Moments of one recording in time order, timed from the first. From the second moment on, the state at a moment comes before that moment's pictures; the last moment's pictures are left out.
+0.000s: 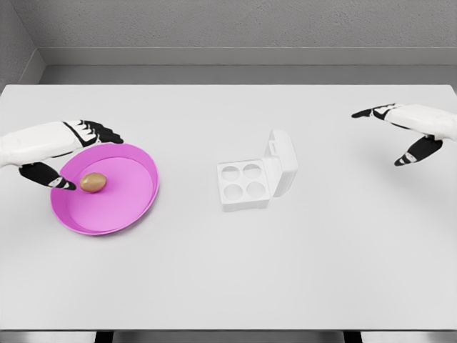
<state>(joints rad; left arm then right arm) -0.36 0.94 -0.32 -1.56 -0.12 -0.61 -0.61 -0.56 -0.93 0.49 -1.42 0.15 -0.33 0.61</state>
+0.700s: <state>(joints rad) -0.36 0.89 -0.34 -1.52 -0.29 -0.61 -0.61 -0.59 -0.96 0.53 -1.39 0.16 -0.60 0.61</state>
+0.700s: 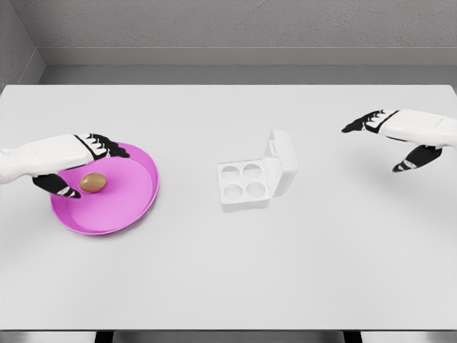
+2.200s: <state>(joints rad) -0.41 0.80 -0.34 -1.35 -0.39 -0.61 -0.61 -0.63 -0.95 0.66 -1.38 0.23 -0.59 0.61</state>
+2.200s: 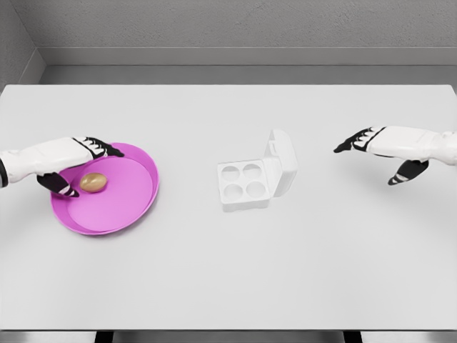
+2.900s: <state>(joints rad) -0.40 0.80 -0.35 -1.34 -0.39 -0.61 -0.61 -0.64 -0.96 0.68 -1.39 0.23 -0.59 0.61</state>
